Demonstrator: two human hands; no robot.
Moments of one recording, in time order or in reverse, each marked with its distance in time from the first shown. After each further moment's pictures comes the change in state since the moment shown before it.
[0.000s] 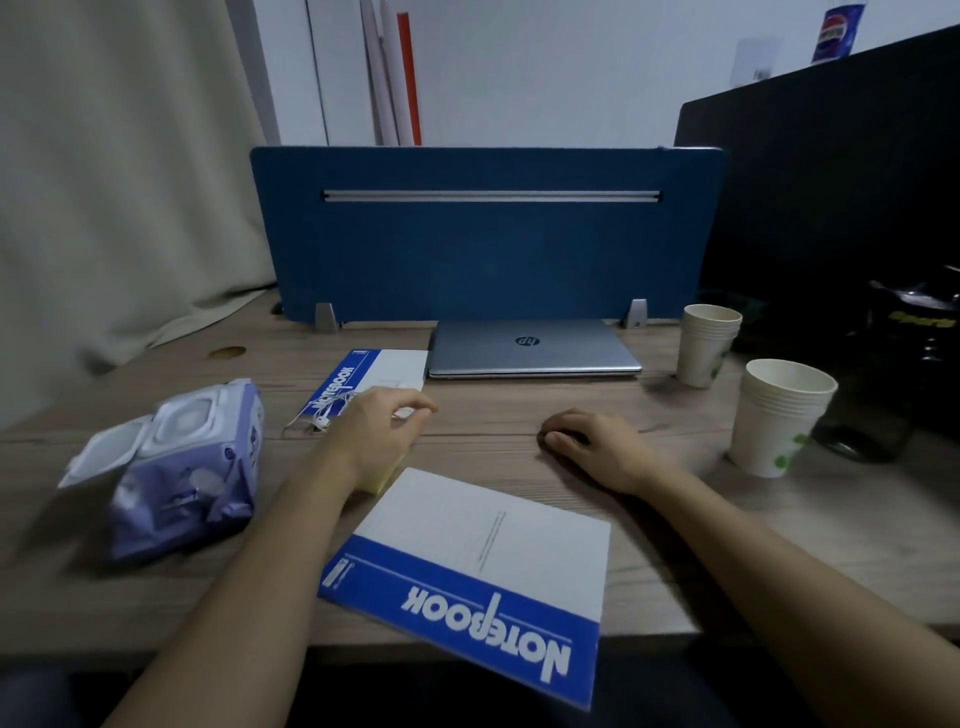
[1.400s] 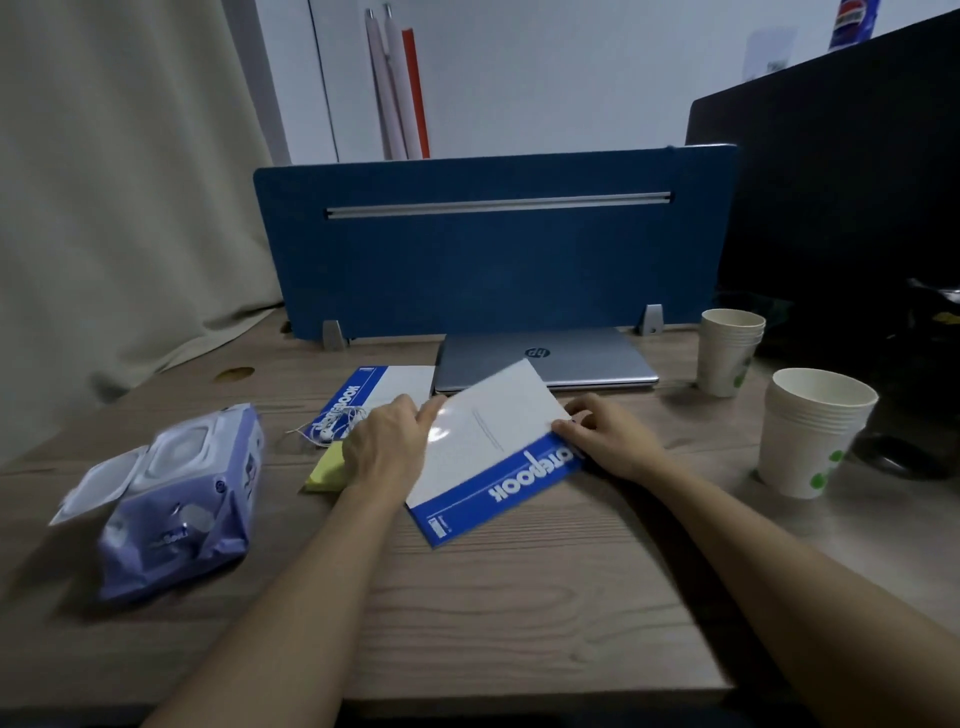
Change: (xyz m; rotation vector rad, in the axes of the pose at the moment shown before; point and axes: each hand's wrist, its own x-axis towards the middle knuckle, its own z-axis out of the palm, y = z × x) left_hand 0.026 0.014 0.032 0.411 0.280 -0.231; right_hand 0.039 0.020 0.005 0.160 0.087 0.249
